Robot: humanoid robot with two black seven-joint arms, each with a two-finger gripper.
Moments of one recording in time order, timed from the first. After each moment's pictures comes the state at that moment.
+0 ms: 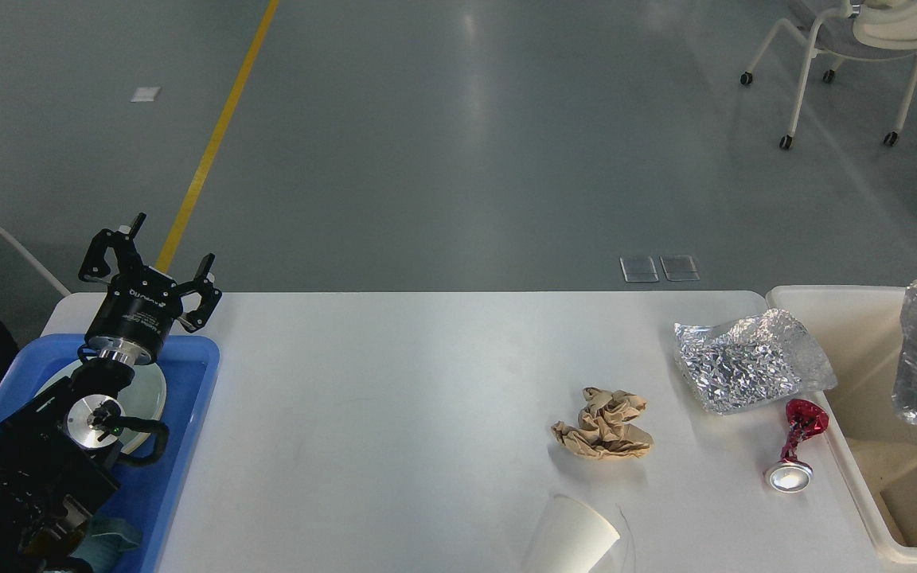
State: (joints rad) left arm -0.71 0.21 -0.82 -0.15 -0.04 -0.74 -0.43; right arm 1.13 -0.67 -1.49 0.47 -0.28 0.06 0.24
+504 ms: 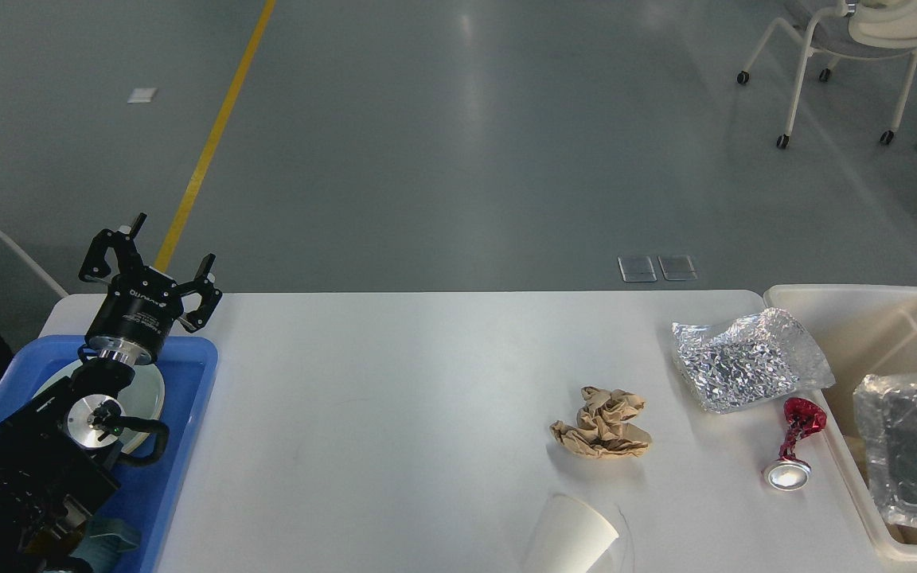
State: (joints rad) left arm -0.71 0.21 -0.82 -0.15 -0.04 -0.74 -0.43; right arm 0.71 -0.57 -1.43 0.05 -0.11 0.09 0.25
